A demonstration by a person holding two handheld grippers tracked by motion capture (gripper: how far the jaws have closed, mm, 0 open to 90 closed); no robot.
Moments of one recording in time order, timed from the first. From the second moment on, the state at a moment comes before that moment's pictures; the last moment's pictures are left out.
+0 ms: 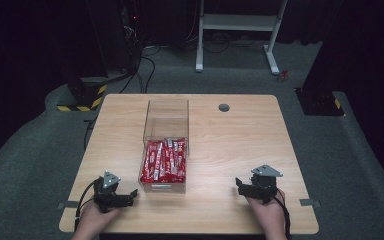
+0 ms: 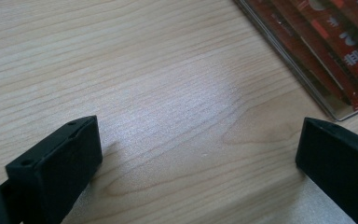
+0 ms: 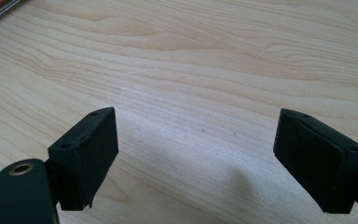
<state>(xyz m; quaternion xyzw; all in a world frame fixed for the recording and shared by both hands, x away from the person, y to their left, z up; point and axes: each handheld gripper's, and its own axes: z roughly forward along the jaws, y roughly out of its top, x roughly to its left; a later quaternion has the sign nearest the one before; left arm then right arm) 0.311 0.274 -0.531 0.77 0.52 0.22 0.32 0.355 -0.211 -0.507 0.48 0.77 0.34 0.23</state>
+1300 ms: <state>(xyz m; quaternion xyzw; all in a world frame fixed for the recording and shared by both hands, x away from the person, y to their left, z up) 0.311 0.274 -0.531 0.77 0.51 0.21 0.32 0.357 -0.182 -0.484 0.45 0.78 0.38 0.23</state>
